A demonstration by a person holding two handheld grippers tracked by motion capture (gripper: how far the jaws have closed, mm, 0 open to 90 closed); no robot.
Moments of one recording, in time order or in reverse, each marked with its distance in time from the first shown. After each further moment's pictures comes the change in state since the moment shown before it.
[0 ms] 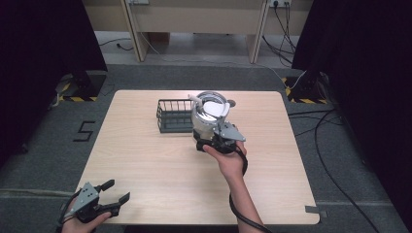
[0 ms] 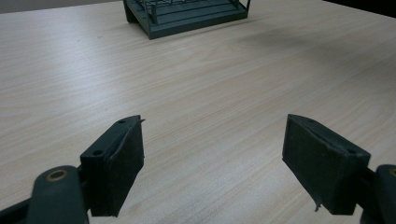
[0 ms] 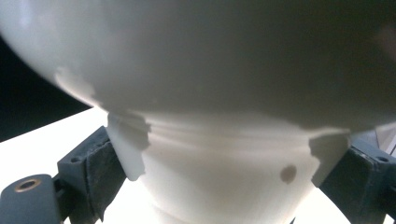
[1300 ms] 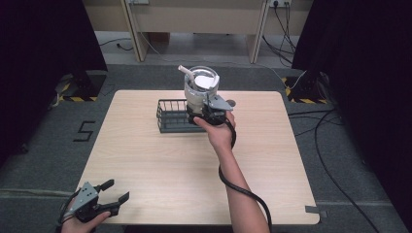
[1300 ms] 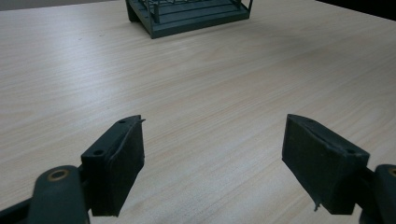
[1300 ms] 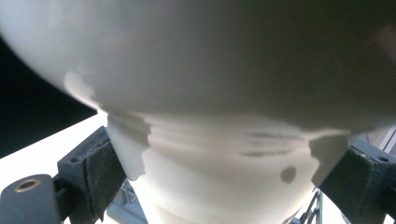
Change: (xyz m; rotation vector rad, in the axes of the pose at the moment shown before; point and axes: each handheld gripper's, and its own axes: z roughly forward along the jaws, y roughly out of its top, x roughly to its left) left arm 0.002 0.000 0.000 -0.006 -0.001 -0.017; right arm -0.017 0.043 0.070 0.031 -0.040 0.008
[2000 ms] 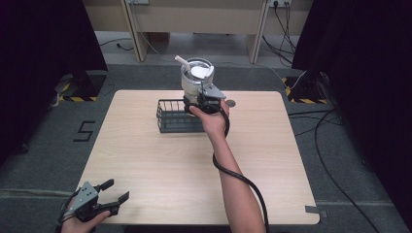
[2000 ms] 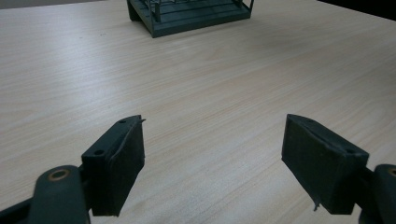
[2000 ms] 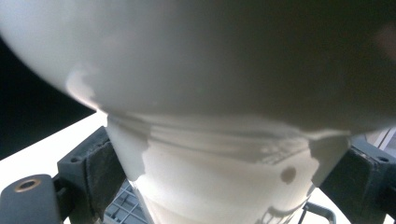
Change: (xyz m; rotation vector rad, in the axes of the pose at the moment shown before) left arm 0.001 0.000 0.001 0.001 0.000 -0.005; right arm -0.008 0.011 0.042 0.027 -0.026 0.016
